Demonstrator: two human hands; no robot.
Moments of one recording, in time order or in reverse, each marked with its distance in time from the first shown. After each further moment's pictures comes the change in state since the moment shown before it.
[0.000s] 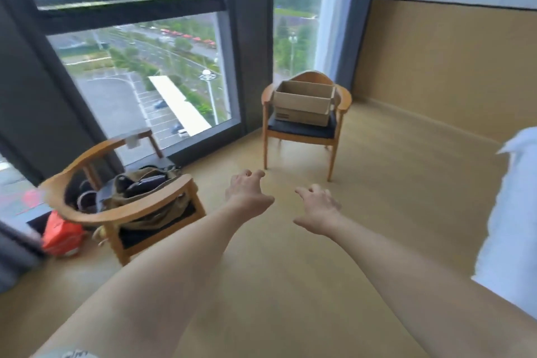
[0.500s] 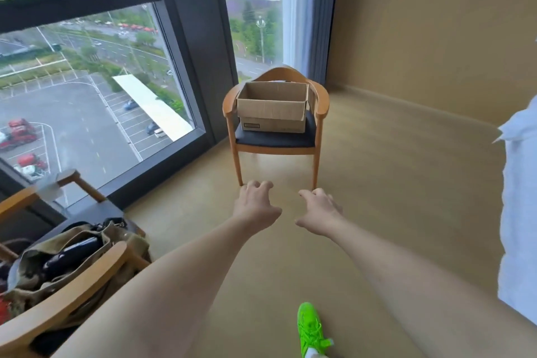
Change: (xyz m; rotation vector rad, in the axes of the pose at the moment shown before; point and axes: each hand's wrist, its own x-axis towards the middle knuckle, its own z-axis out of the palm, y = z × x) left_hand 0.293 0.092 0.104 0.047 -0.157 0.109; right_hand 0.277 0.116 -0.034 0.173 -0.027 0.177
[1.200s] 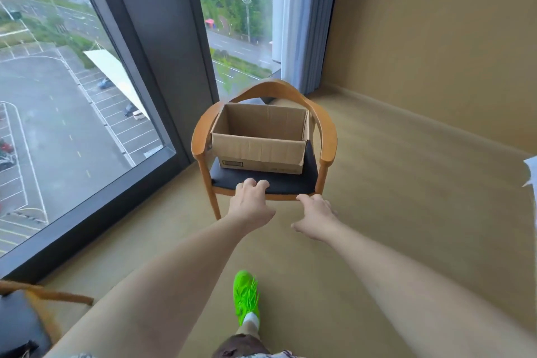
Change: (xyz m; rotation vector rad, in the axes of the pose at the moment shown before) left_hand 0.425 0.031 -0.042 0.044 -0.037 0.064; right_hand 0.401 -0.019 -0.104 0.025 -0.073 0.096
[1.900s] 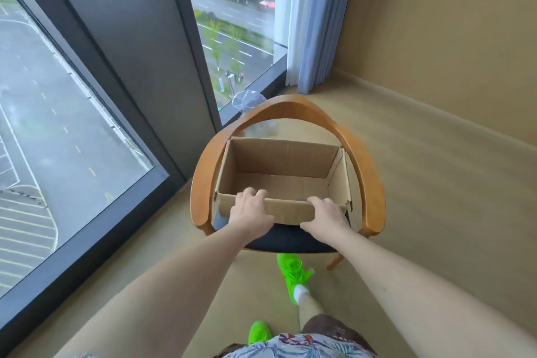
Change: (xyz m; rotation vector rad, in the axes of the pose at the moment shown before) left_hand 0.326 -0.081 -0.057 0.017 -0.167 -0.037; right_hand 0.306 -0.104 -0.075 0.066 -0.046 0.115
